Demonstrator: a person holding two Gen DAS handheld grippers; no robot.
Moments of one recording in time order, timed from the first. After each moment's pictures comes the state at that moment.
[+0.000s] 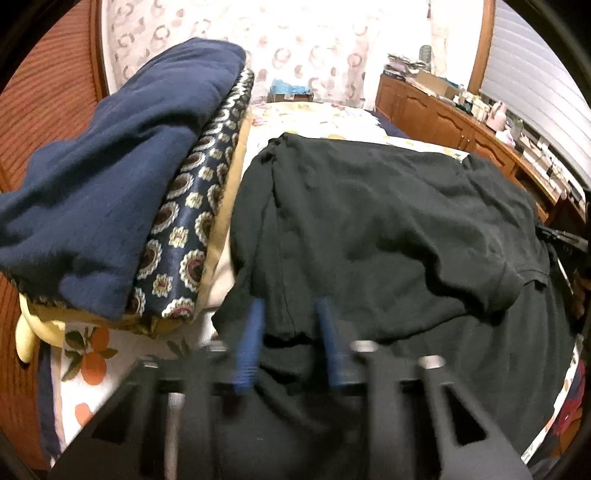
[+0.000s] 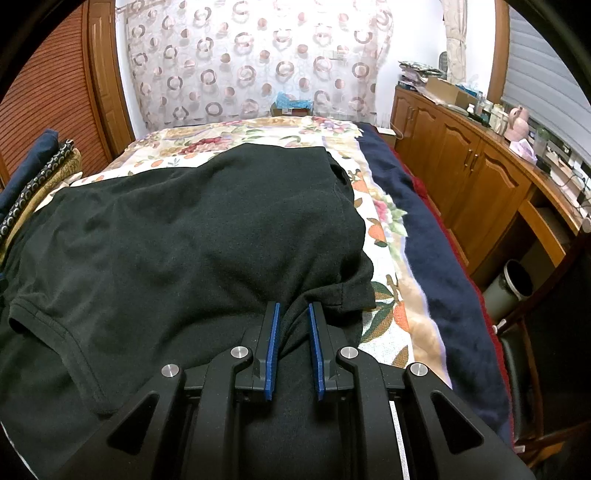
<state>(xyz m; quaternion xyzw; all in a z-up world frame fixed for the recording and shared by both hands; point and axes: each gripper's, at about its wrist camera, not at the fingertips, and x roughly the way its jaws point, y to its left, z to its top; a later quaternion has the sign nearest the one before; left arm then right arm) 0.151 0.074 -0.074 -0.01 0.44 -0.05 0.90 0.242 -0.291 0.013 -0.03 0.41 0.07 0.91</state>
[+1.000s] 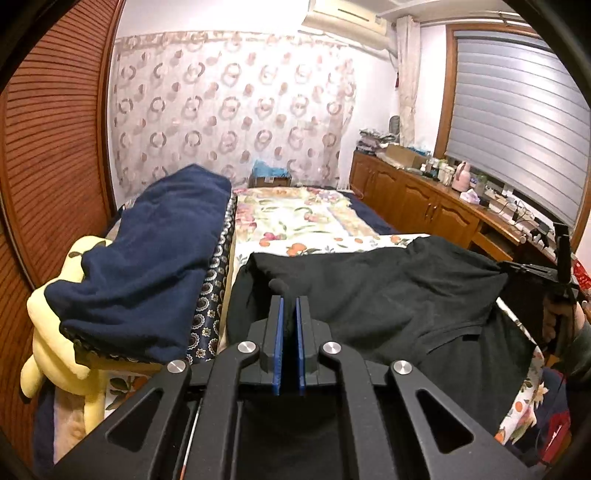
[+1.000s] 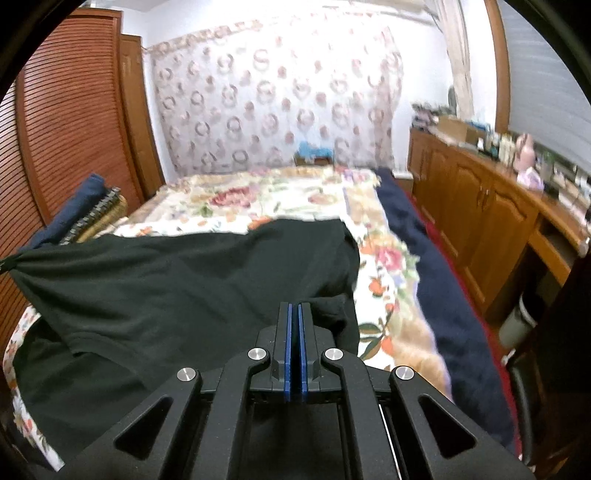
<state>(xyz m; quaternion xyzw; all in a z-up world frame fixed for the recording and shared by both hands) 0.095 0.075 0.023 -0.04 0.28 -0.09 0.95 0.191 -0.308 0.070 0.00 0.31 0.12 0.94</state>
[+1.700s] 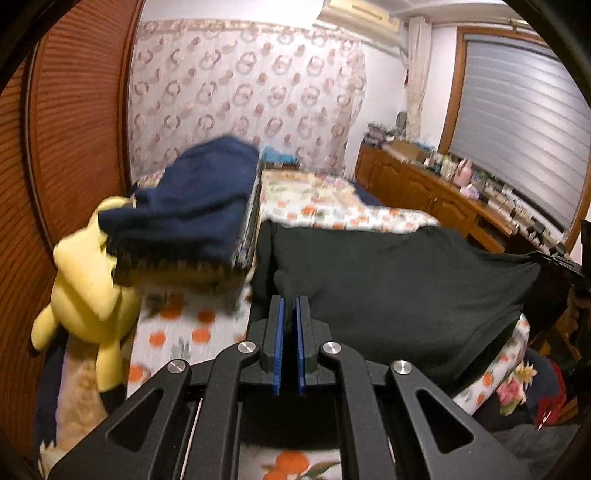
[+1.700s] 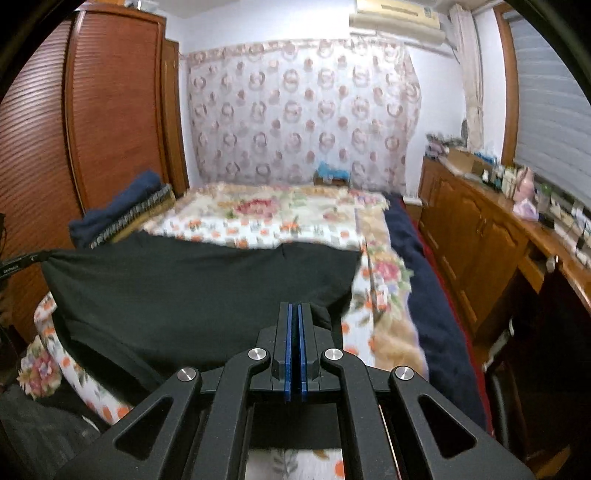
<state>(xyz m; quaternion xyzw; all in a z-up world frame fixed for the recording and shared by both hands) 0.022 0.107 -0.005 -0.06 0.32 -0.08 0.94 0.075 -0.337 0.075 -0.03 0.29 0.15 0.94</state>
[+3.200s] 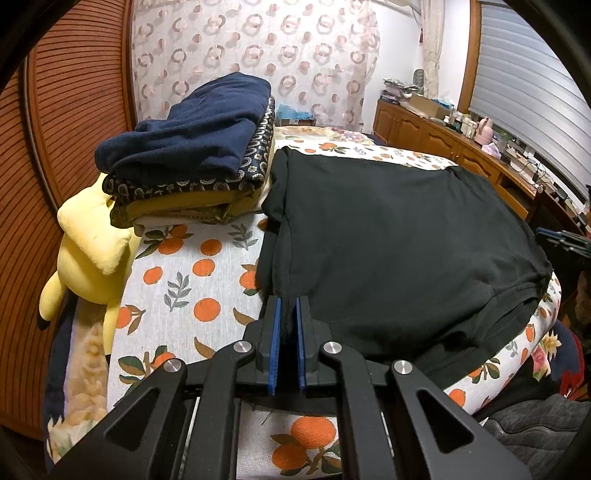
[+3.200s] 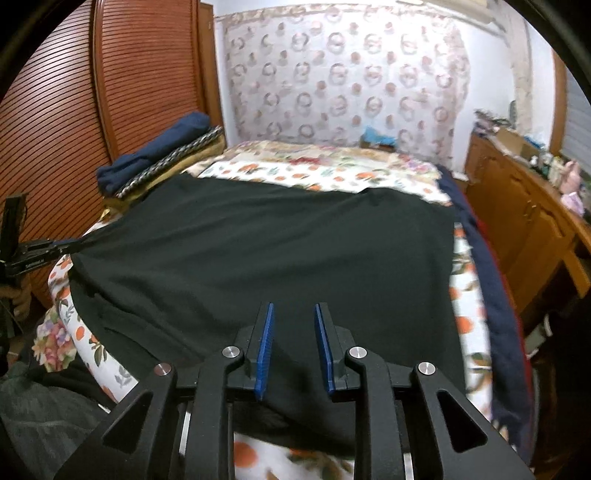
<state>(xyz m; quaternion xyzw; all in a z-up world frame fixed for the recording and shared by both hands) 0.014 0.097 -0.054 -0.03 0.39 -0.04 0.92 0.099 -0.248 -0.003 -0.05 0.35 0.23 0.91</state>
